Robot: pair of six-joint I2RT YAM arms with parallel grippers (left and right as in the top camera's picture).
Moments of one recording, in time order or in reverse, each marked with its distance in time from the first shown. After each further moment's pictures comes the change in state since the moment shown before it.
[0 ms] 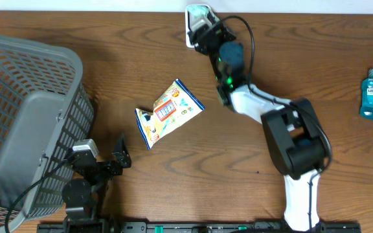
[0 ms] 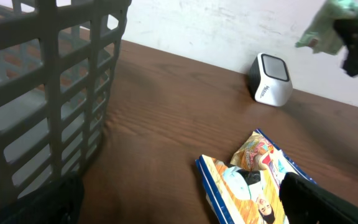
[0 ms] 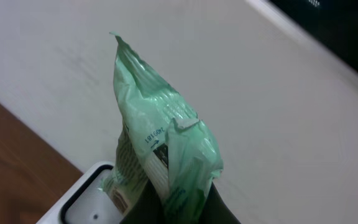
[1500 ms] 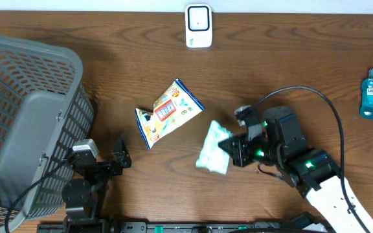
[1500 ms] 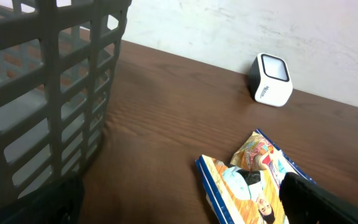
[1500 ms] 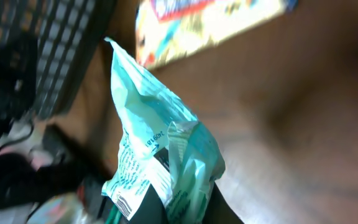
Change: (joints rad) left arm 0.000 0.000 0.000 0.000 0.000 0.000; right arm 0.015 -1.160 -0.592 -1.518 -0.640 0.996
